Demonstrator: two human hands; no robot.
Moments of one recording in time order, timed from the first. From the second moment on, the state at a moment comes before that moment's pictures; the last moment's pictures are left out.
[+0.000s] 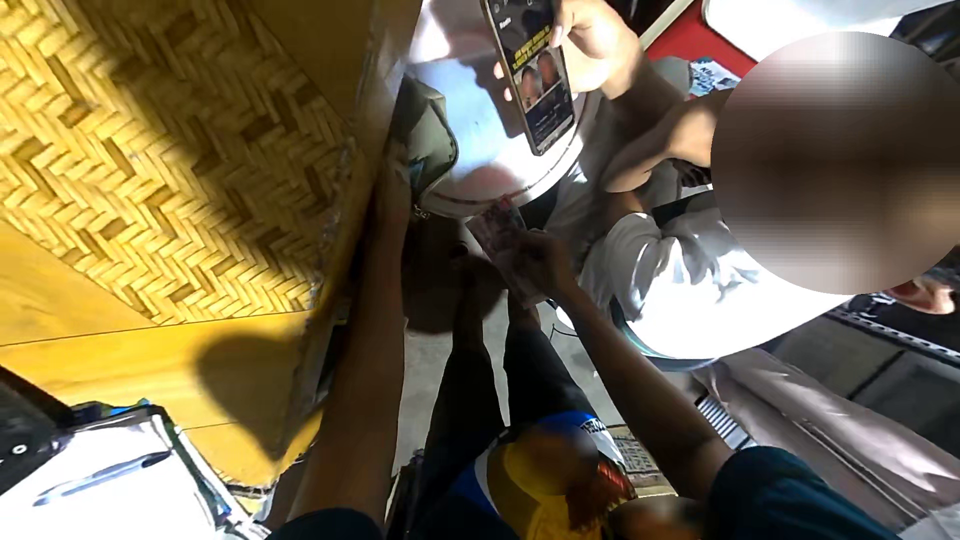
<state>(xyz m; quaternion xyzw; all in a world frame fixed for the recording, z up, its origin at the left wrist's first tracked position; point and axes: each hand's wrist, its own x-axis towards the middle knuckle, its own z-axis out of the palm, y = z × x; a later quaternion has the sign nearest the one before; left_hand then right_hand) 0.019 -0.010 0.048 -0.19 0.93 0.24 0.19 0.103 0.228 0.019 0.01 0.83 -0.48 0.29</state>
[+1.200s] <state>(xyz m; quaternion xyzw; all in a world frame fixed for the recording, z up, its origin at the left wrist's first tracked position) -0.001 0.010 0.033 -0.25 0.91 0.24 0.23 0.118 0.258 0.025 0.11 0.84 -0.51 0.17</state>
